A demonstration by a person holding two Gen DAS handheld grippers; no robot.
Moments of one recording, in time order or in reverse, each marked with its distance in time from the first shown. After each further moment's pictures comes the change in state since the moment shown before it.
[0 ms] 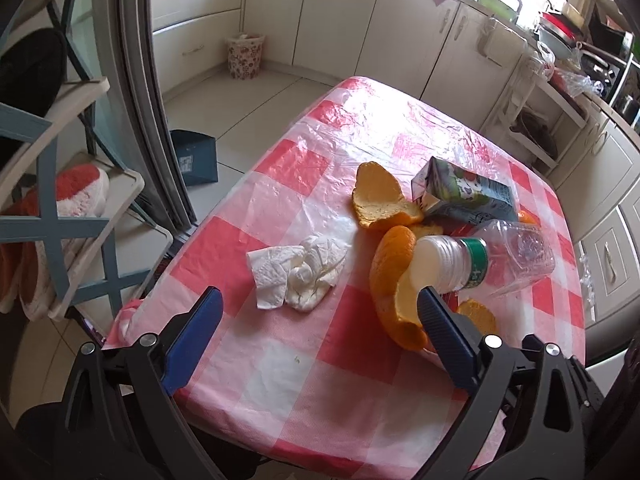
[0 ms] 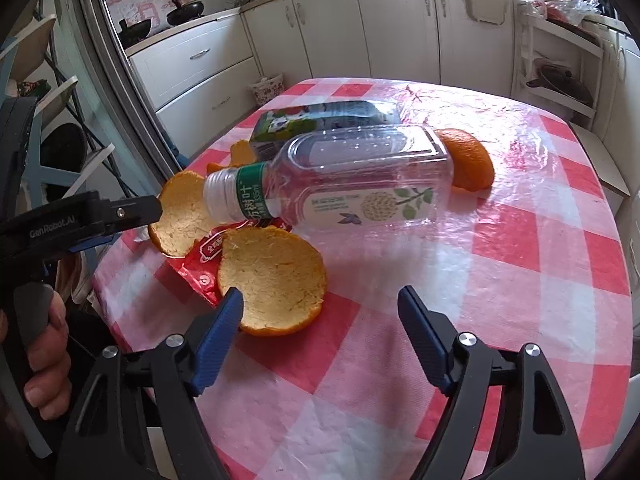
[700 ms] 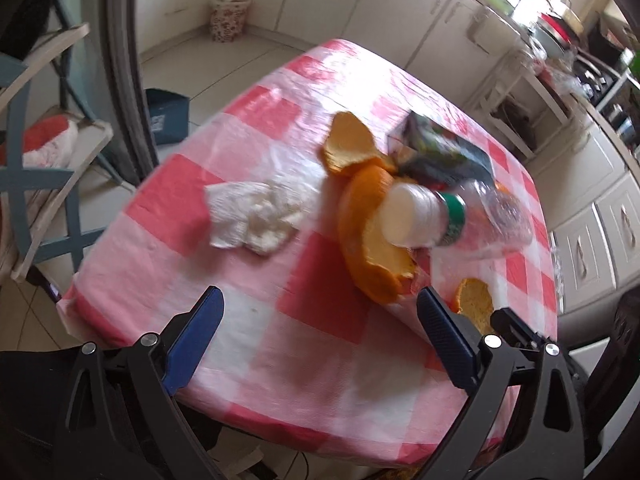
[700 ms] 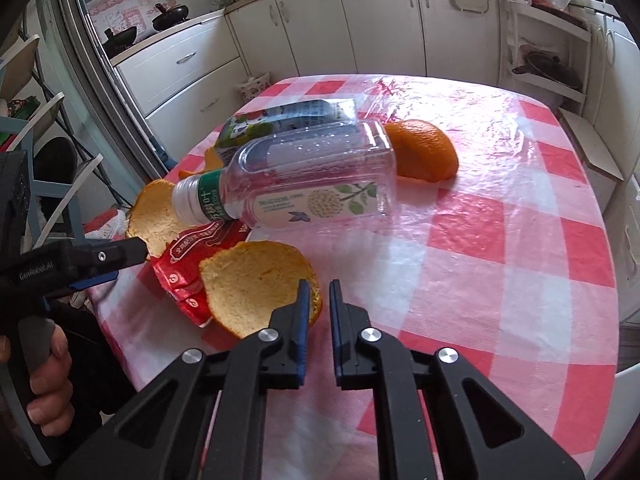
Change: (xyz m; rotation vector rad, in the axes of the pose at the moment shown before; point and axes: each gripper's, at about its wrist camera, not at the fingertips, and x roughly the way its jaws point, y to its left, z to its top) left arm 0.012 -0.010 -0.025 -0.033 0.114 -0.120; right arm -0.015 -0.029 -0.001 0.041 0.014 -0.028
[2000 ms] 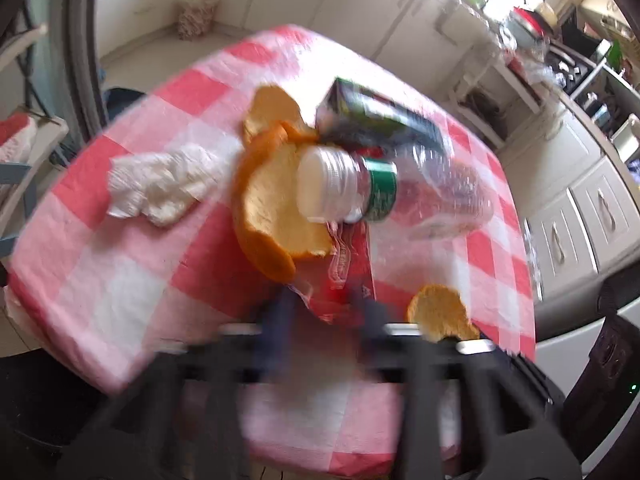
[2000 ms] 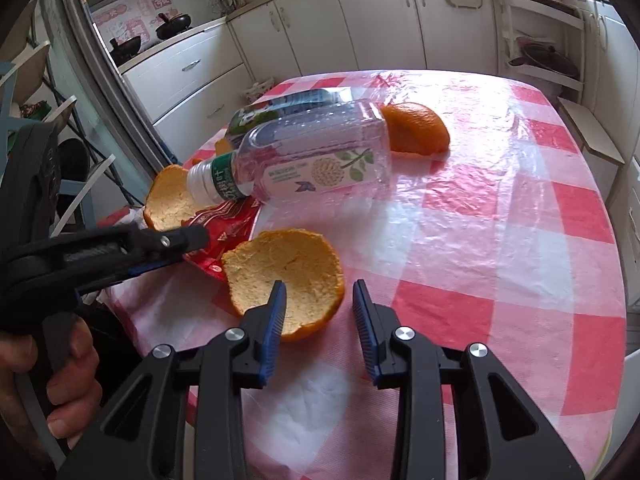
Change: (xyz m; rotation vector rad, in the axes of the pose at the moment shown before) left arm 0.024 -0.043 -0.017 0.020 0.026 -0.120; right arm -0.005 0.001 -0.022 0.023 -0.019 0.052
